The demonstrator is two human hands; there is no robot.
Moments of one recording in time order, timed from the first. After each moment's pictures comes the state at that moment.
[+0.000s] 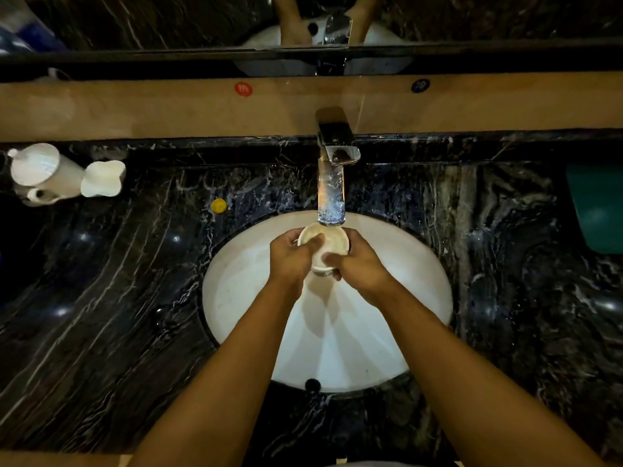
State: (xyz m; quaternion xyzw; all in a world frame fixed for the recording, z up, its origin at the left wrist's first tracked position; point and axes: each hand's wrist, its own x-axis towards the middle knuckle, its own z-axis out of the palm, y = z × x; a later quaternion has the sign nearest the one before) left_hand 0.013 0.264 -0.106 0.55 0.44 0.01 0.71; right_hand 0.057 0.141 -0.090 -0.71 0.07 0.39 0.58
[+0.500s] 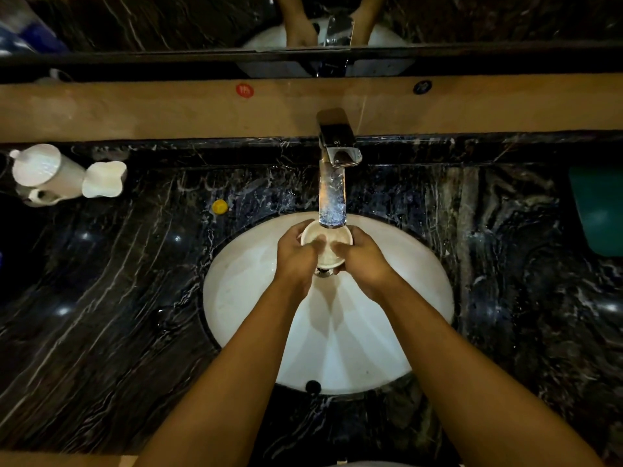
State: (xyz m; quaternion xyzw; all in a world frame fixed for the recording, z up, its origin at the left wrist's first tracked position) left_hand 0.019 0.258 -0.100 0.55 0.42 0.00 0.72; right_hand 0.069 0.144 -0.088 -0.69 0.10 0.39 0.60
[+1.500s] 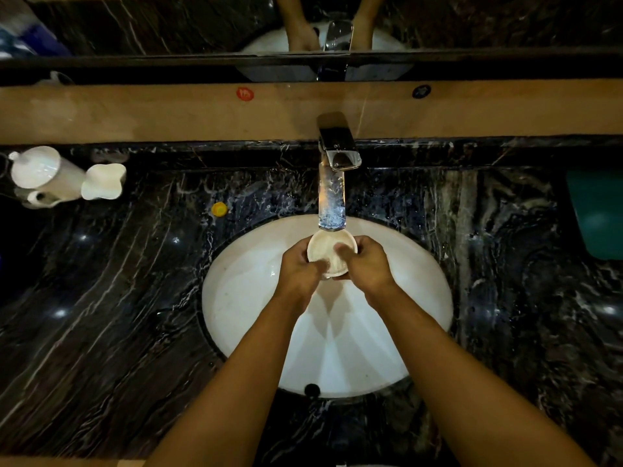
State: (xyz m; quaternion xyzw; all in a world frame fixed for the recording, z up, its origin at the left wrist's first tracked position) left_hand 0.001 0.251 -0.109 0.56 0.37 -0.03 0.74; right_hand 0.063 0.137 -0.101 -0.75 0.14 0.31 0.56
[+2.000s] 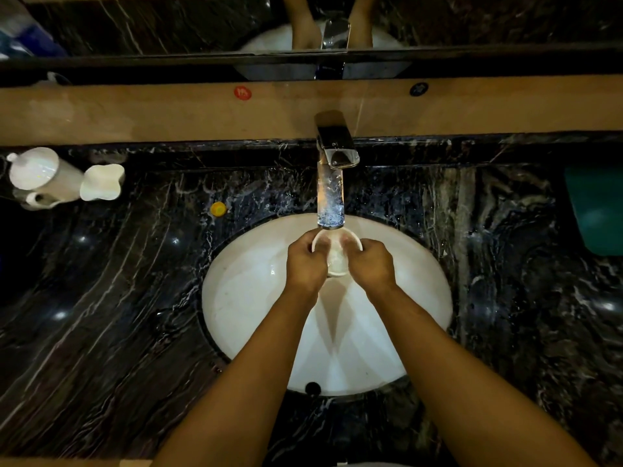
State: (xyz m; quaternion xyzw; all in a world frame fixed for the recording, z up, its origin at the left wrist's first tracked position) left_hand 0.017 0.236 -0.097 0.60 0.42 0.00 0.68; right_hand 0.068 0.133 -0.103 -0.87 0.11 0.28 0.39
